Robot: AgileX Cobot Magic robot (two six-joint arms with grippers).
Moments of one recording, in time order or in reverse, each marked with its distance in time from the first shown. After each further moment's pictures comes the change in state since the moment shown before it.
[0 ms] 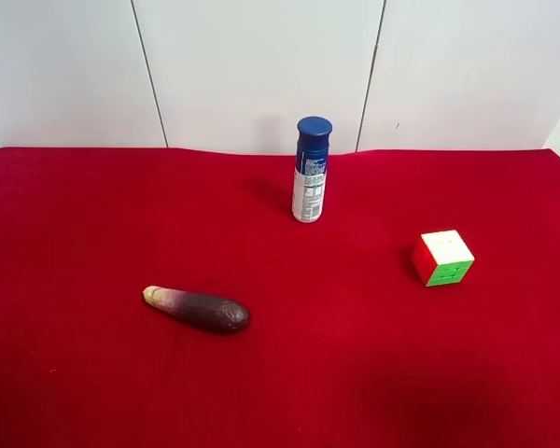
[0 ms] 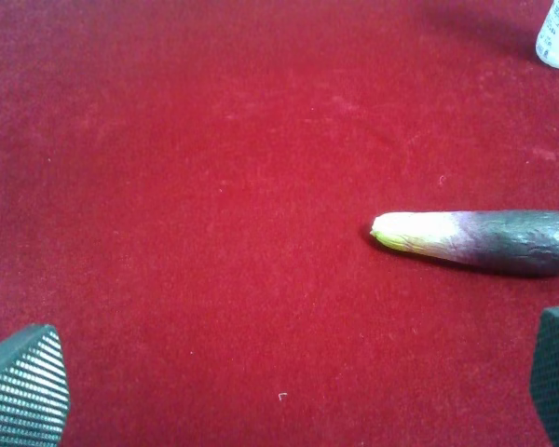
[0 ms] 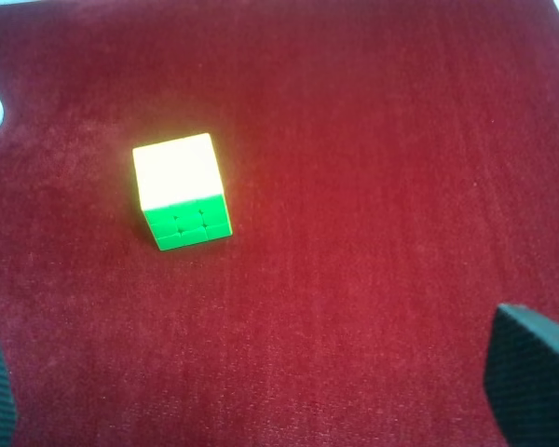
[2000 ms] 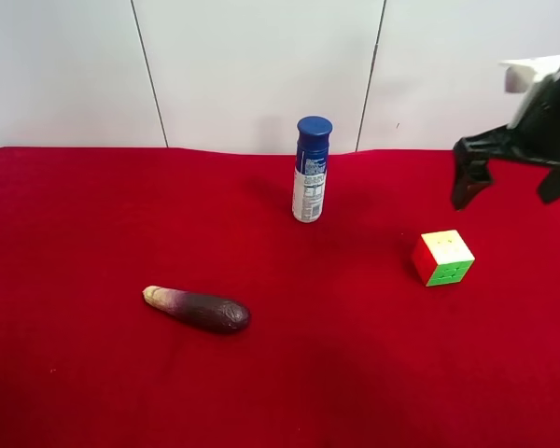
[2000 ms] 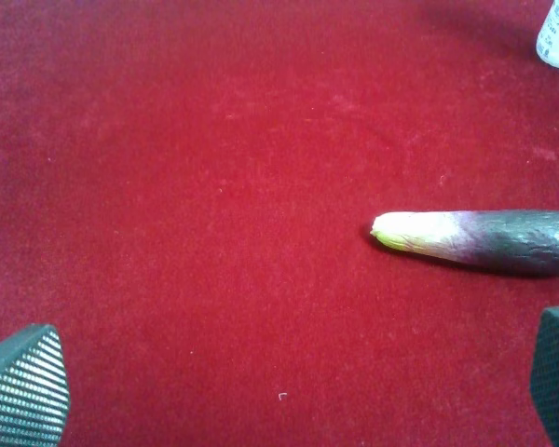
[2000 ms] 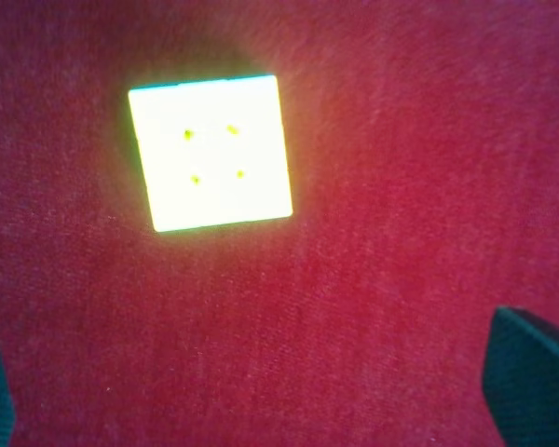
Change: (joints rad) left arm 0.000 0.000 0.000 0.000 0.000 0.000; right arm 0.060 1.543 -0.648 0.036 -0.025 -0.043
